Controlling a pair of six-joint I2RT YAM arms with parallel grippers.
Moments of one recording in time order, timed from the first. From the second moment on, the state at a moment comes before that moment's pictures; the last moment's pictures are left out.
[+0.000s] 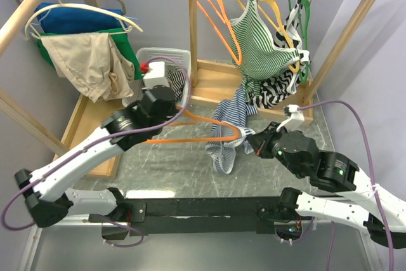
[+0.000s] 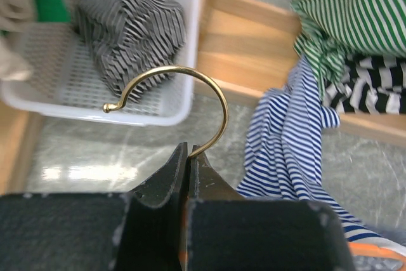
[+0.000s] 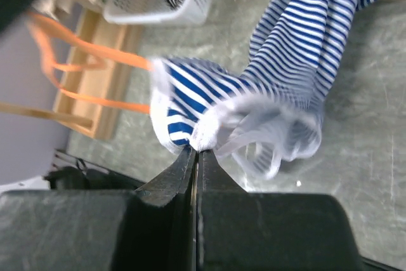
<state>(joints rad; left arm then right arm) -0.91 1.22 1.35 -0.60 -0.73 -0.59 1.08 0.66 1.03 -0.85 0.56 0.88</state>
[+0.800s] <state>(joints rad) -0.90 1.02 1.34 -0.72 -0.82 -0.53 1.12 0.84 1.00 -0.71 0.32 0.75</state>
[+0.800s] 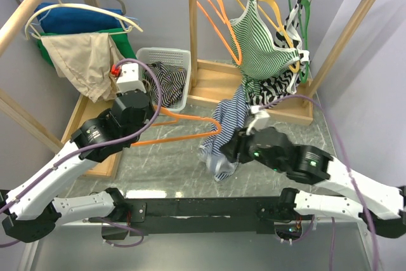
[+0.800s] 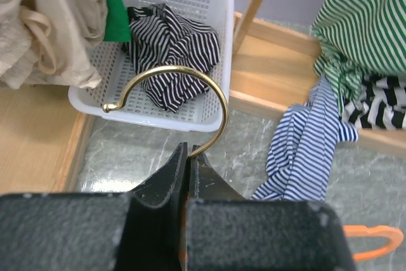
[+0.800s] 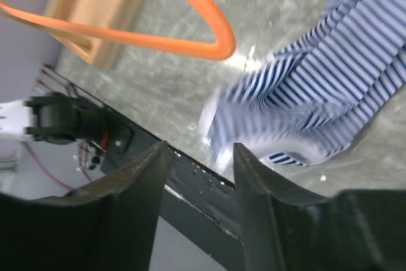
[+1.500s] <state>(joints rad) -0.90 1.01 1.30 -0.51 -0.19 -0.25 1.12 0.81 1.08 -0.70 0.10 0.48</state>
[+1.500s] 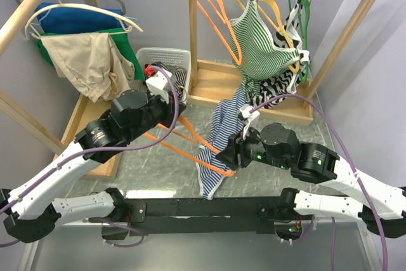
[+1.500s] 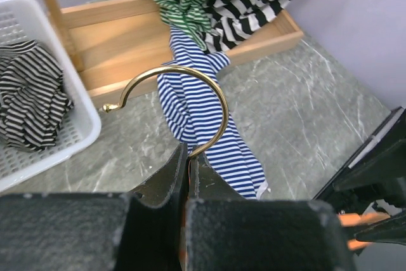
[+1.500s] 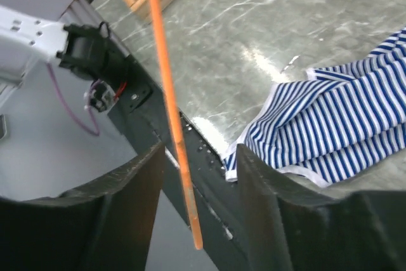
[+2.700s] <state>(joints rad) -0.90 0.93 1.20 -0.43 -0.39 -0.29 1.12 0.68 1.08 -0.91 0.31 0.66</state>
